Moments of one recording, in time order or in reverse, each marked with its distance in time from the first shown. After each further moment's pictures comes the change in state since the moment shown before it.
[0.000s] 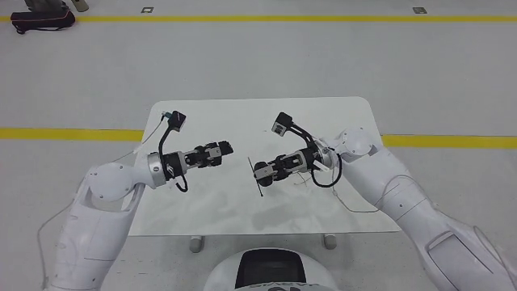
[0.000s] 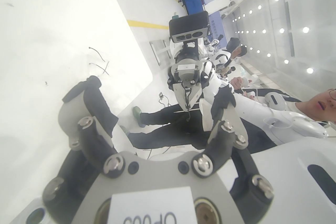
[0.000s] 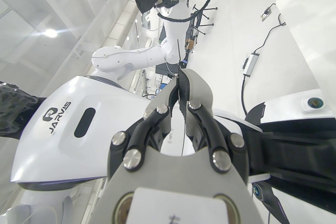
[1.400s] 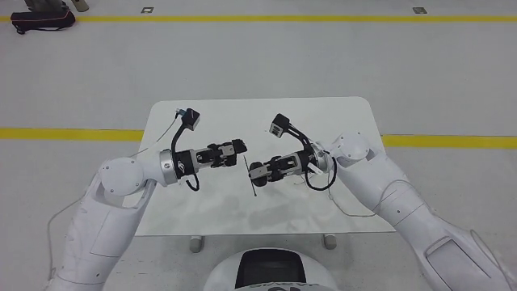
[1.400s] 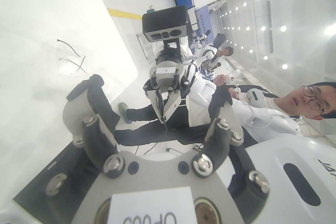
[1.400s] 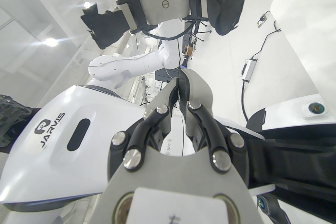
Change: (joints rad) left arm -0.051 0.016 0.097 -0.013 -0.083 0.047 0.034; right arm -0.043 -0.009 0.027 -0.045 -0.054 0.030 -0.075
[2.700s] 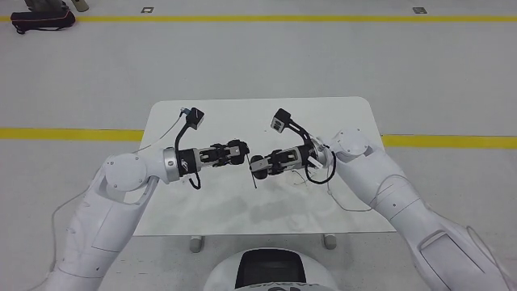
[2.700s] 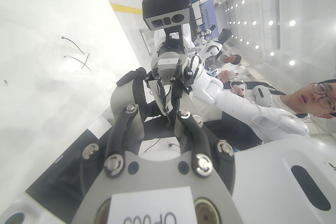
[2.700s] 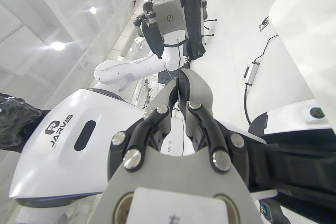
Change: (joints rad) left arm -0.048 0.030 0.058 0.033 -0.005 -0.005 0.002; right arm 0.035 -0.038 0.008 0.097 0.022 -0.019 0.029
